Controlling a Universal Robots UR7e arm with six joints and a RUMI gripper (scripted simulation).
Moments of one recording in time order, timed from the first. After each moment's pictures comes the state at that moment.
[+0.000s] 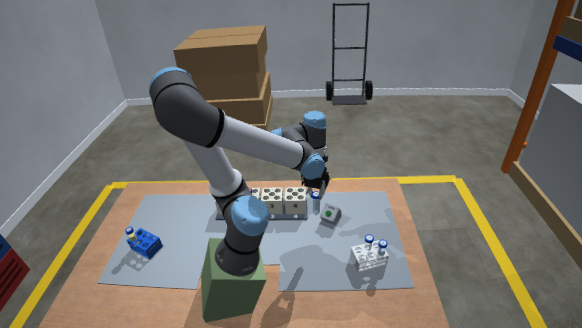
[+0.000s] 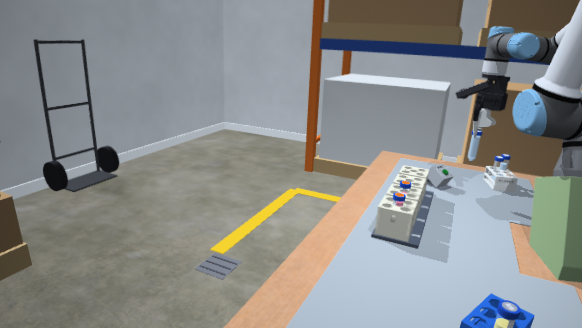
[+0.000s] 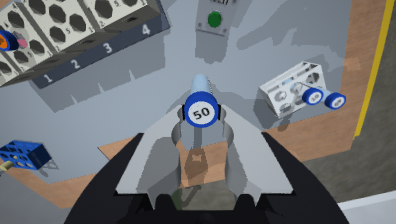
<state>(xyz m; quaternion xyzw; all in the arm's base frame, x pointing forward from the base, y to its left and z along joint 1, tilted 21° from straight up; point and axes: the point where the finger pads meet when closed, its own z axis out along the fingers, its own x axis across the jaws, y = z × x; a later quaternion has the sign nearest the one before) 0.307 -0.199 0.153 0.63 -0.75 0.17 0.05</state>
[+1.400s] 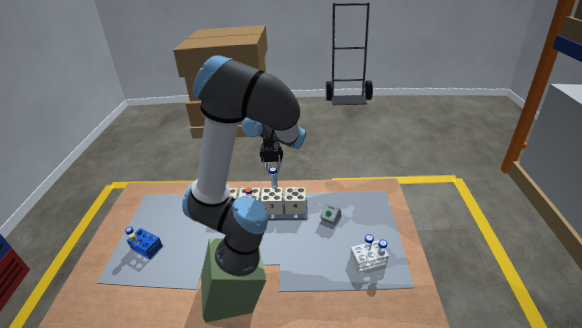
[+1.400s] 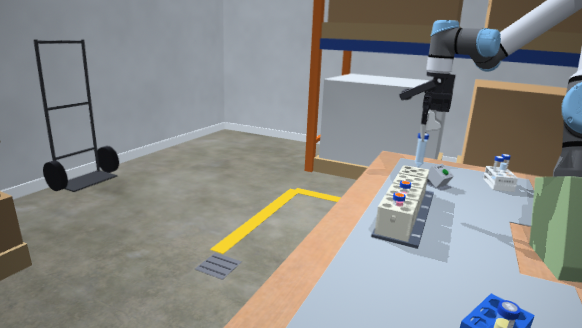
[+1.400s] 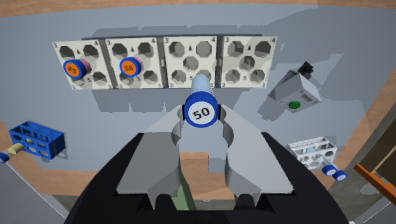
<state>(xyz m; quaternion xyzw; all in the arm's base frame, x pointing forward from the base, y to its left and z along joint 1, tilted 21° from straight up) 0.448 0.001 0.106 0.75 -0.64 0.16 0.07</state>
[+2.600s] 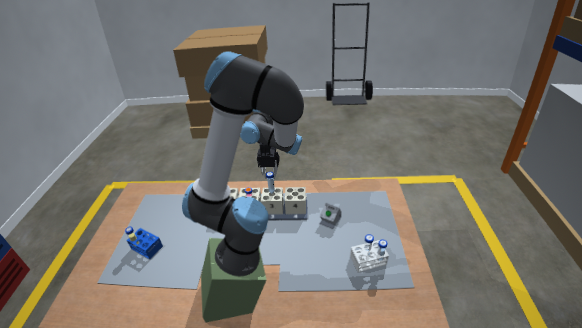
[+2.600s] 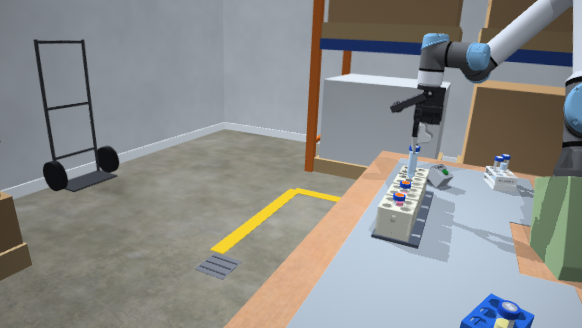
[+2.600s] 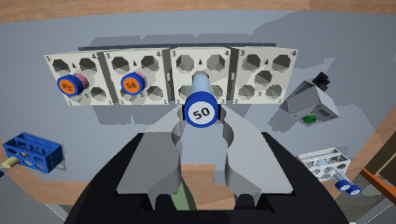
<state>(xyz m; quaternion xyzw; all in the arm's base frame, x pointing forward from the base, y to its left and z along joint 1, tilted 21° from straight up) 0.471 0.009 0.064 0.75 -0.64 0.16 0.08</state>
